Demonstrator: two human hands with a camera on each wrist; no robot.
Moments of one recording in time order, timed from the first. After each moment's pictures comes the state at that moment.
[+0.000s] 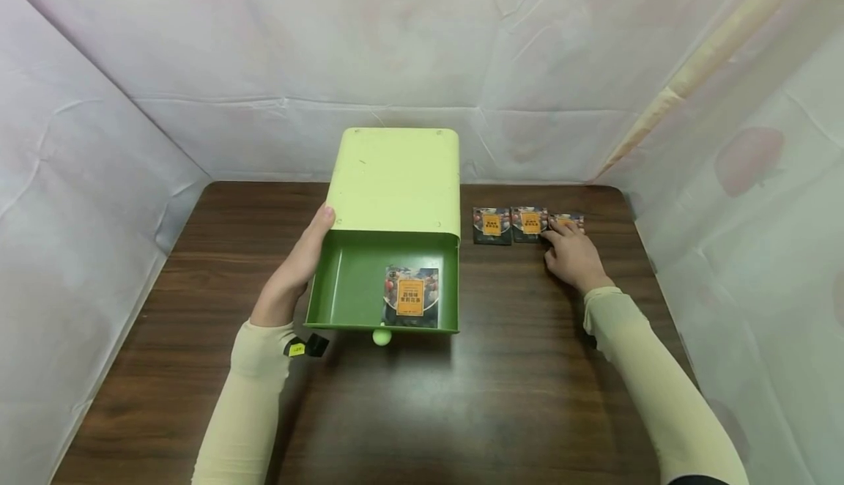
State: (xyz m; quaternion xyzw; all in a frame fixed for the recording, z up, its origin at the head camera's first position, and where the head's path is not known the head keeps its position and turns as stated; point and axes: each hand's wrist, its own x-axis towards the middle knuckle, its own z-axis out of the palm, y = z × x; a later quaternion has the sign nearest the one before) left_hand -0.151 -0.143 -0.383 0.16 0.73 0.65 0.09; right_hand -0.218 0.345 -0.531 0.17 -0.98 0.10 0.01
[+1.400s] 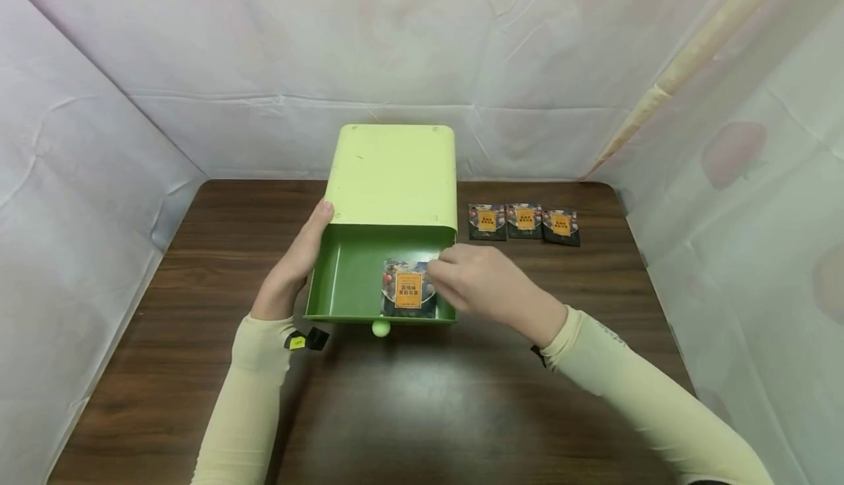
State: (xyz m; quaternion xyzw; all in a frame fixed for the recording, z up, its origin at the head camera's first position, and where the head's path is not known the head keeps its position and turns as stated) left_hand -0.160 -0.140 -0.381 0.16 0.74 0.65 0.09; right_hand -0.124 0.165 -0.359 0.53 -0.81 0.20 0.19
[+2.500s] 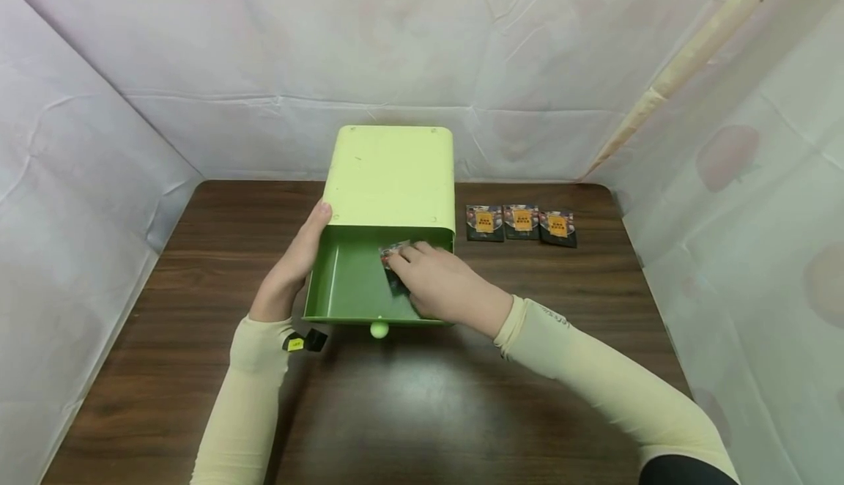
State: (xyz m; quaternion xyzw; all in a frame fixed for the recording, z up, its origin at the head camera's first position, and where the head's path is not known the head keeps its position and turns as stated) left_hand -0.160 -0.141 -0.382 0.16 0.74 0.65 0.08; right_hand -0.129 0.115 -0.372 0.48 -0.87 0.07 0.04
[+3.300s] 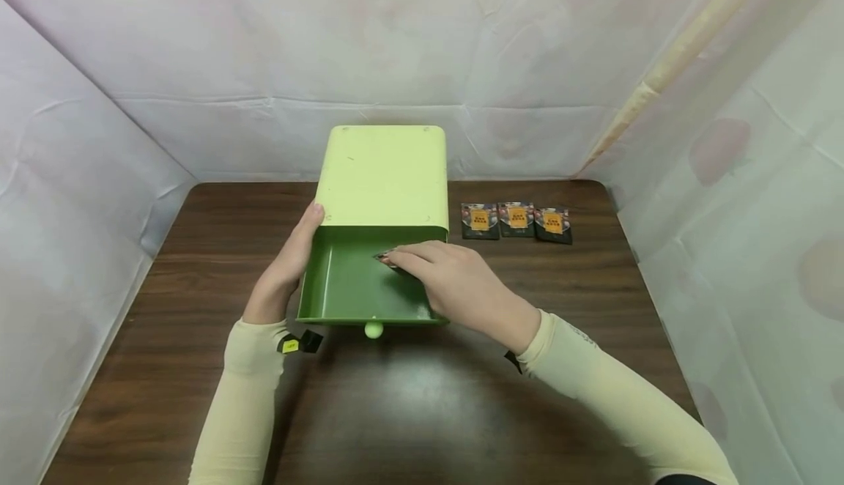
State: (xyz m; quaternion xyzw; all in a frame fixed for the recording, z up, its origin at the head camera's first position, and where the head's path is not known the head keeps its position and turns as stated) left_hand -0.162 -0.140 -0.383 0.18 0.73 0.65 0.08; right_hand -0.110 0.144 -0.352 0.49 -0.83 0.22 0.18
